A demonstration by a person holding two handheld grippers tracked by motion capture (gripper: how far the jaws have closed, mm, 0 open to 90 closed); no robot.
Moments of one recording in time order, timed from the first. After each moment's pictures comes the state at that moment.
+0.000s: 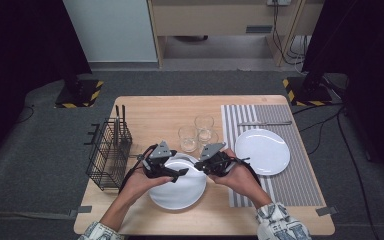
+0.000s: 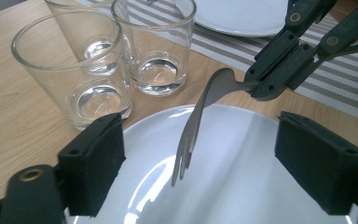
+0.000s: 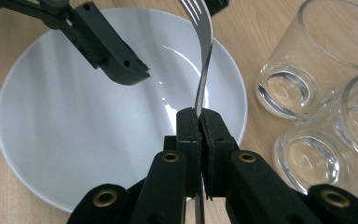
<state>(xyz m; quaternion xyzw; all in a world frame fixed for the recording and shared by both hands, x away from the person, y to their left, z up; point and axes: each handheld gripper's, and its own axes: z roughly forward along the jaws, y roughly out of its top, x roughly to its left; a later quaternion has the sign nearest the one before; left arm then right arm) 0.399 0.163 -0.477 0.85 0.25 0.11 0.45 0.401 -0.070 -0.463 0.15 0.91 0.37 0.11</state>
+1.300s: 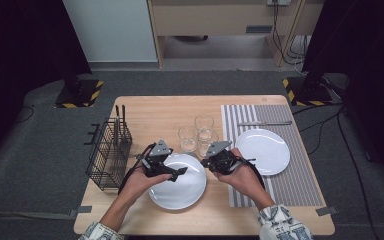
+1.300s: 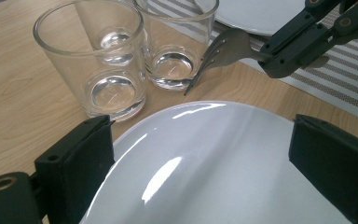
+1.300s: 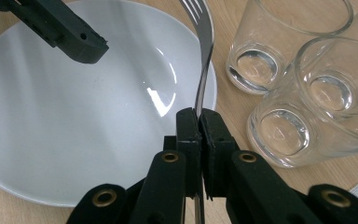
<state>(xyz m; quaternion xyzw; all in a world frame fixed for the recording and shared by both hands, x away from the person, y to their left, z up) 0.402 0.164 -0.479 0.84 0.28 0.11 0.44 0.404 -0.084 -0.465 0.20 0.90 0.36 0.13</state>
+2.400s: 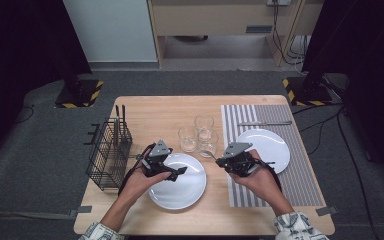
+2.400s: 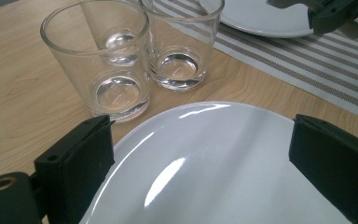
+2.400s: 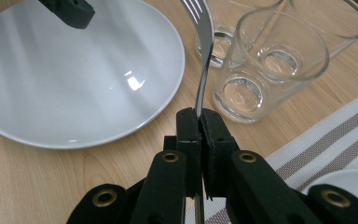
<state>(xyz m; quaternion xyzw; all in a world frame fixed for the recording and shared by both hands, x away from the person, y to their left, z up) 0.402 0.165 -0.481 0.84 0.29 0.13 0.45 0.390 -0.131 -0.452 0.22 0.89 0.36 0.16</state>
